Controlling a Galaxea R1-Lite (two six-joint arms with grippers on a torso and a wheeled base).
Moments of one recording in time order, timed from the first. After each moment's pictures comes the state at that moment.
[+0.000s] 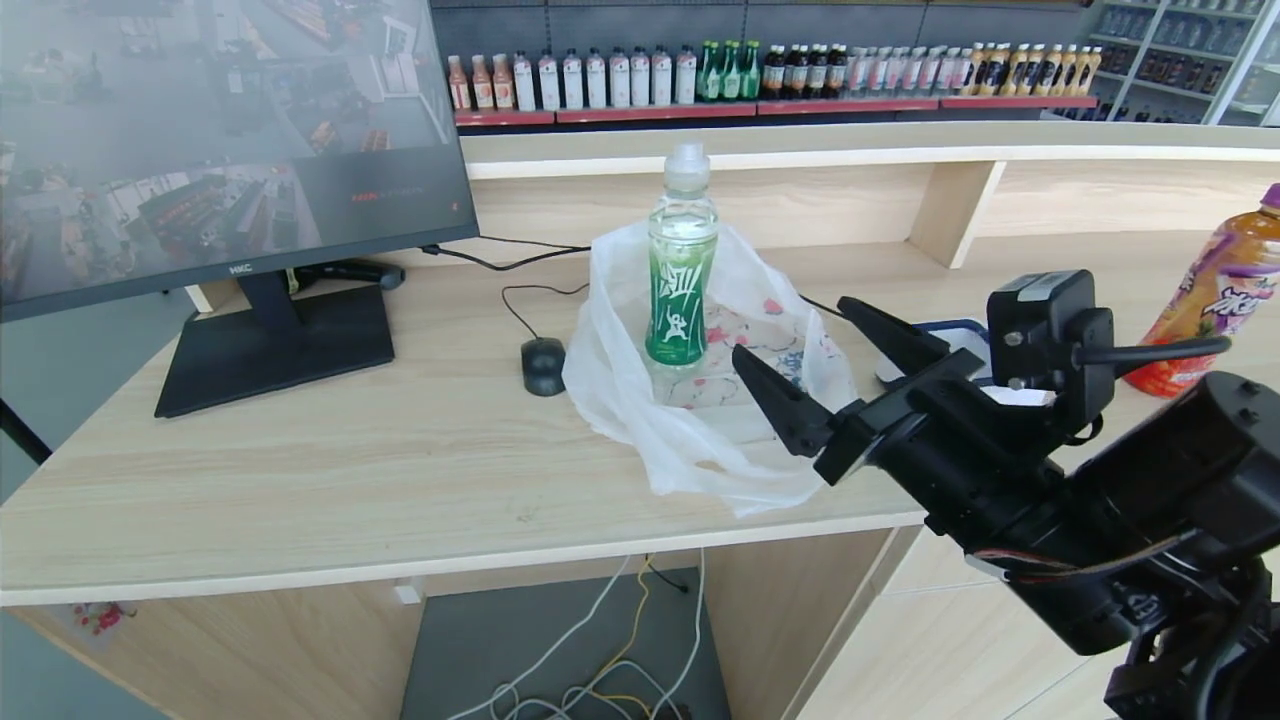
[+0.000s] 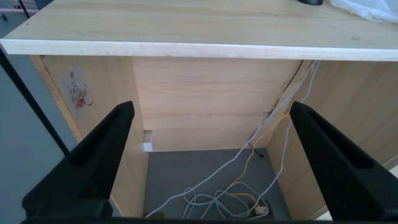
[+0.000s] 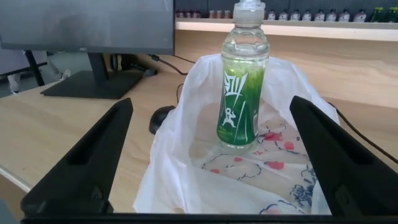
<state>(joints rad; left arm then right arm) 0.00 0.00 0.00 0.00 0.00 0.01 0.69 1.74 -0.53 -1.57 -0.08 -0.11</state>
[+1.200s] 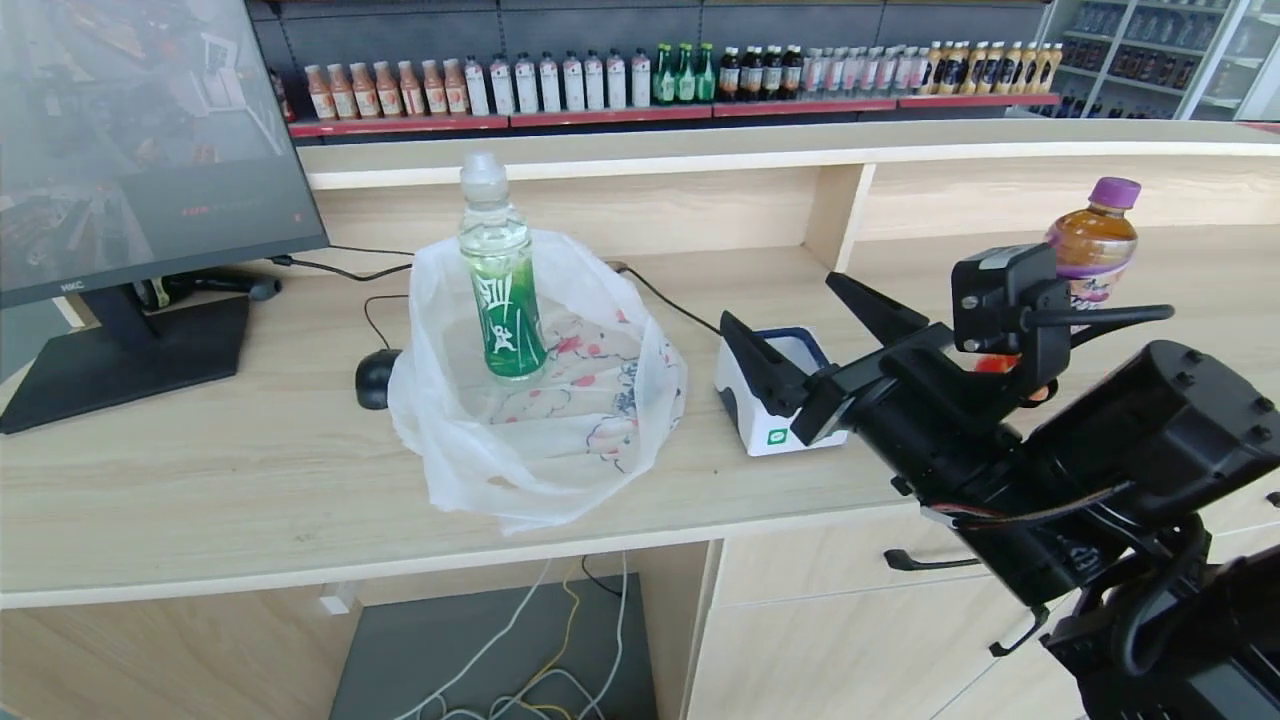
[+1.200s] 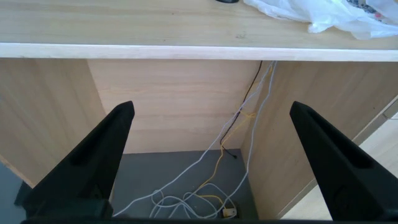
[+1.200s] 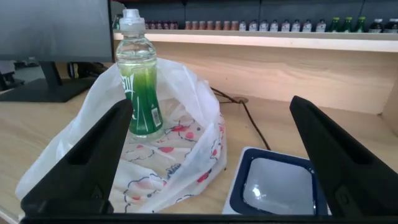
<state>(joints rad) 0.00 0.00 0.00 0.00 0.00 0.01 0.67 1.80 -0.62 -1.57 -0.09 -0.11</state>
